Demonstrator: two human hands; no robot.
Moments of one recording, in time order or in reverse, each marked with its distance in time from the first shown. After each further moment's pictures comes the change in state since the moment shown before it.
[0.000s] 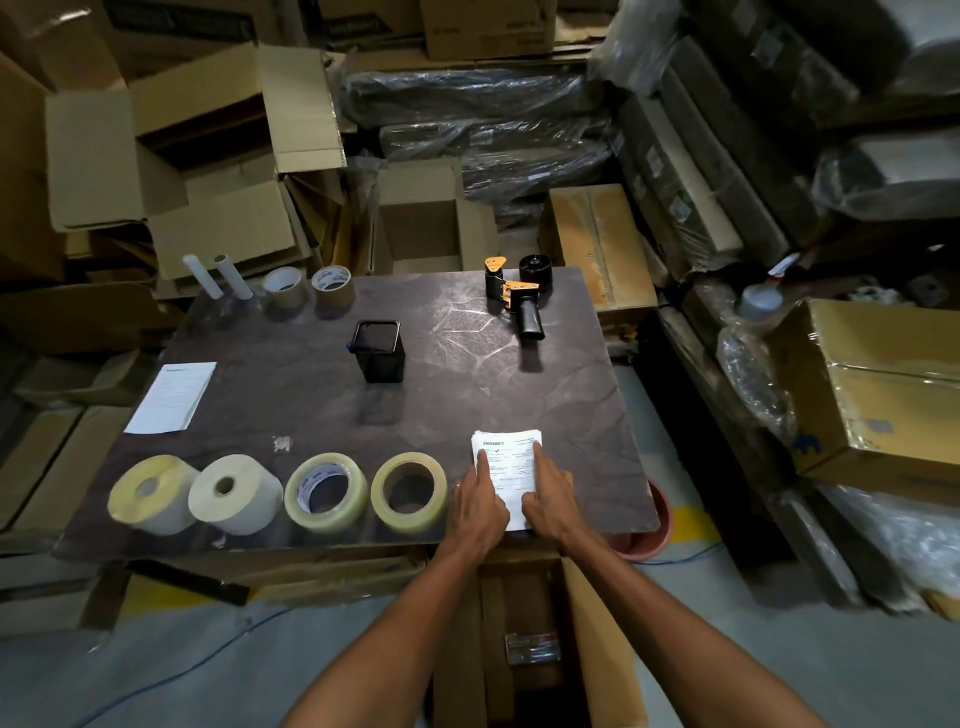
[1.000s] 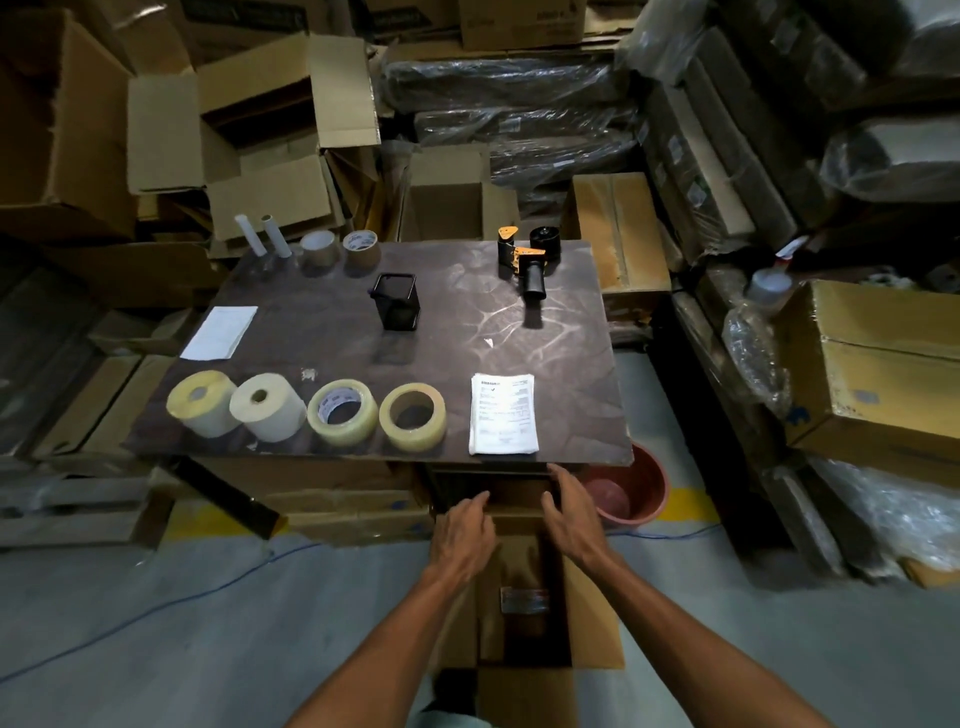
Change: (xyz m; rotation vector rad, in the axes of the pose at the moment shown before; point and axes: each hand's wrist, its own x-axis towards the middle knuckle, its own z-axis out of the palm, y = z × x) left_hand -0.148 -0.024 0.050 0.035 -0.009 -0.066; right_hand -0.126 0.069 -0.002 0.074 0.059 -0.069
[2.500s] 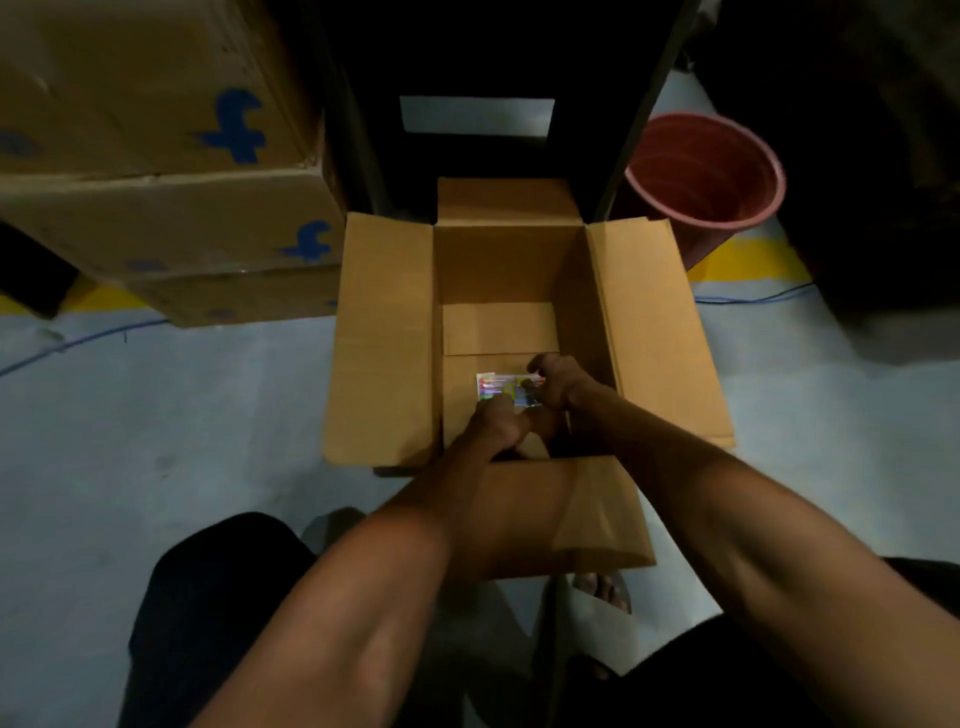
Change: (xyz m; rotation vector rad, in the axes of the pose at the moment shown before) left_hand 0.145 -0.287 0.553 -0.171 -0.342 -0.143; right_hand 0.085 0.490 0.390 -0.535 -0.363 0.152
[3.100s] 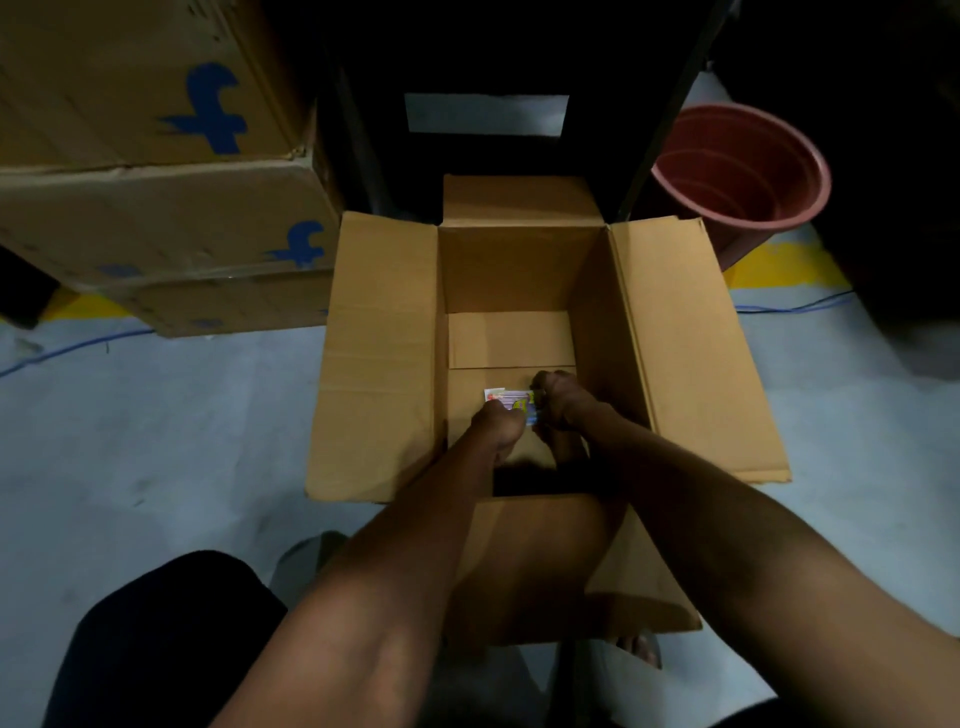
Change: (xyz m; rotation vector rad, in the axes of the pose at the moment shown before) left_hand 0.069 -0.012 0.005 -0.360 0.032 -0.216; right_hand 0.062 0.010 0.035 -0.130 -0.047 0.005
